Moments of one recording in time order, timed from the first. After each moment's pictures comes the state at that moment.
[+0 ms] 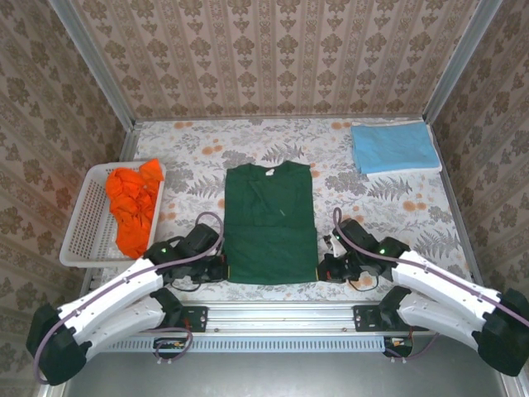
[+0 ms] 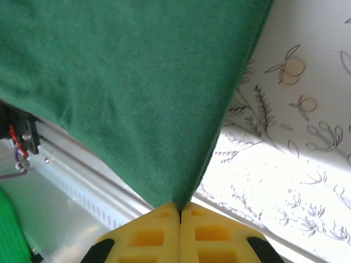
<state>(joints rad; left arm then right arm) -0.82 0.80 0.51 -0.85 0.23 -0.78 0.70 0.89 0.50 -0.69 -0.43 0.77</state>
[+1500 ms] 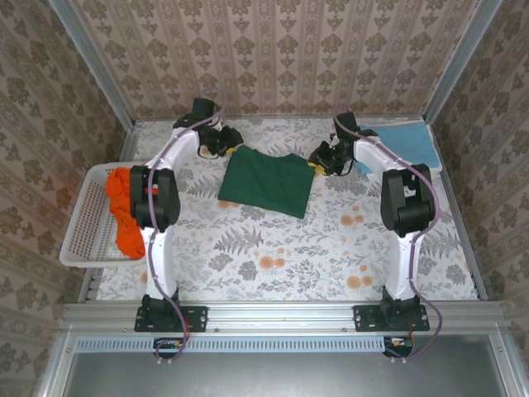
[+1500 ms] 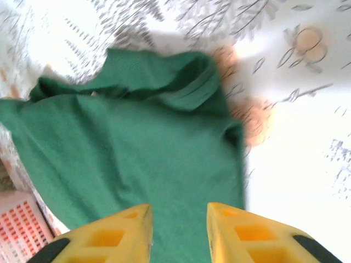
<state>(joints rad) -0.24 2.24 1.95 -0.67 0.46 -0.61 0.15 2.12 1.66 -0.66 -0.44 0.75</state>
